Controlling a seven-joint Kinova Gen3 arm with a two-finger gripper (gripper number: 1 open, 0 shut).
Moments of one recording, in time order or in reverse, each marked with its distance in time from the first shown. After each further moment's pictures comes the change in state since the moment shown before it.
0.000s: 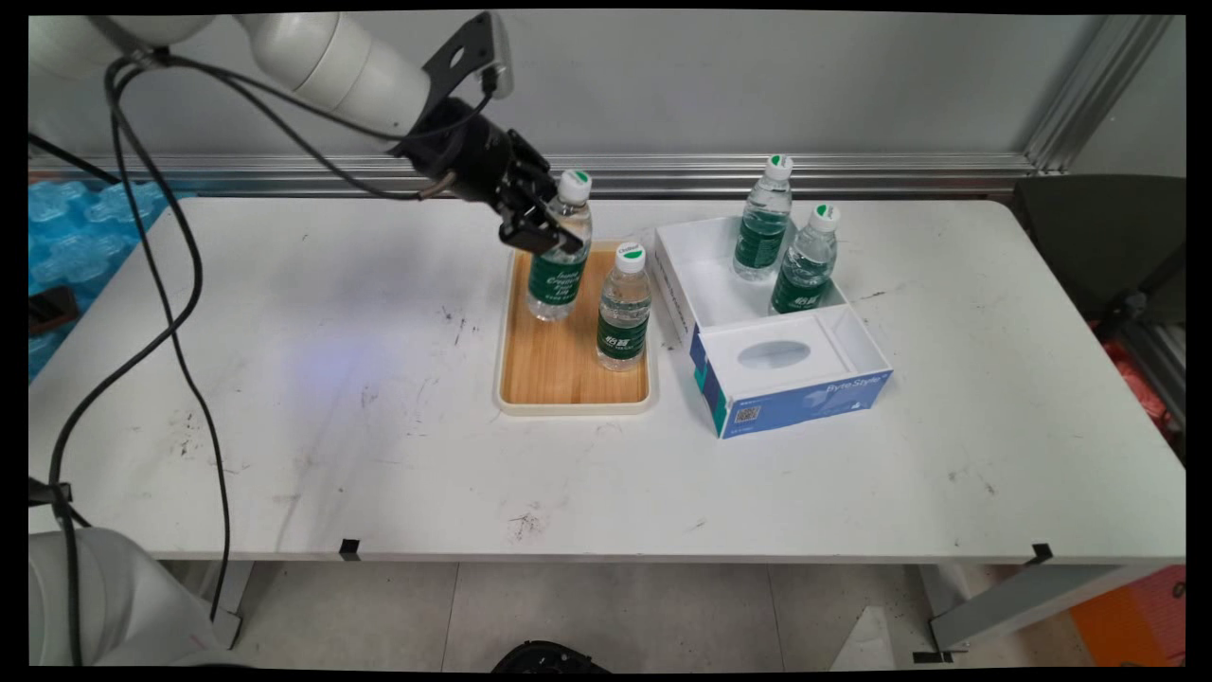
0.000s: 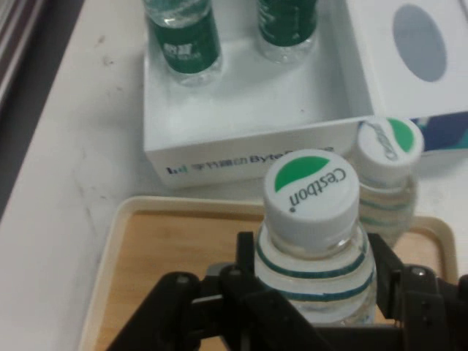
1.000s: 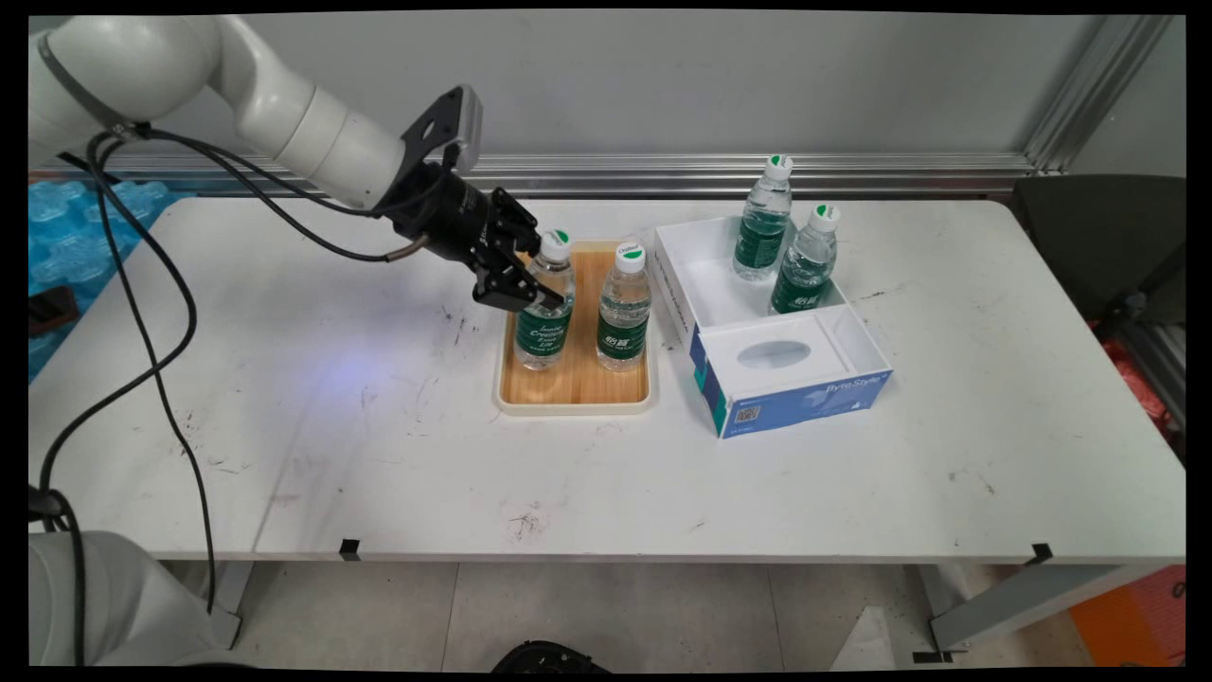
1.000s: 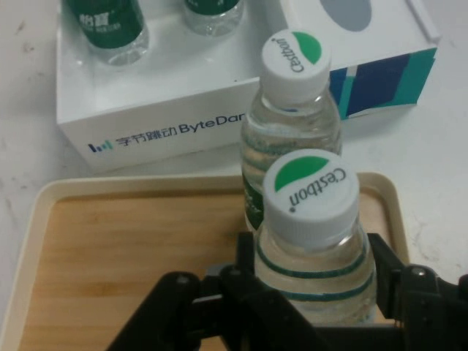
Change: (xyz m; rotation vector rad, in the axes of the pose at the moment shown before) arm -0.052 0.019 0.017 -0.086 0.045 0.058
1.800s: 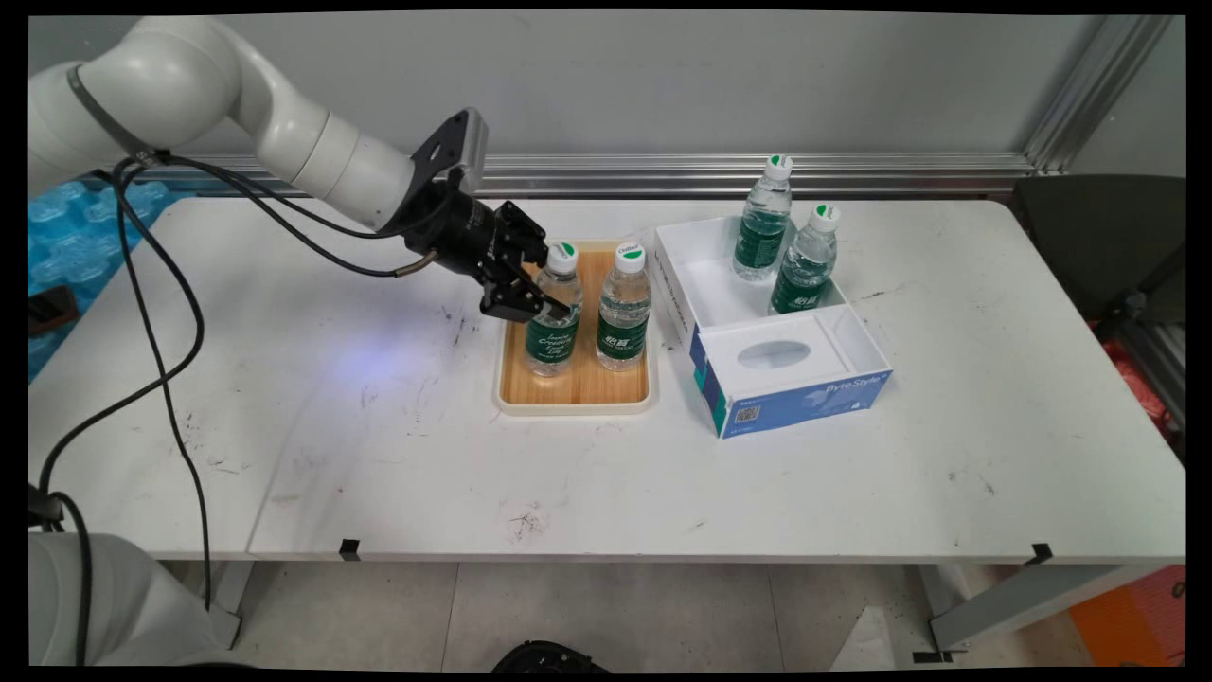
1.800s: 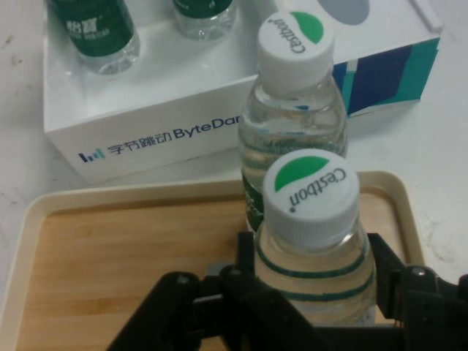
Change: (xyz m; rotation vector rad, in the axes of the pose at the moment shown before) arm -0.018 -0.005 0.018 -0.013 0.037 0.037
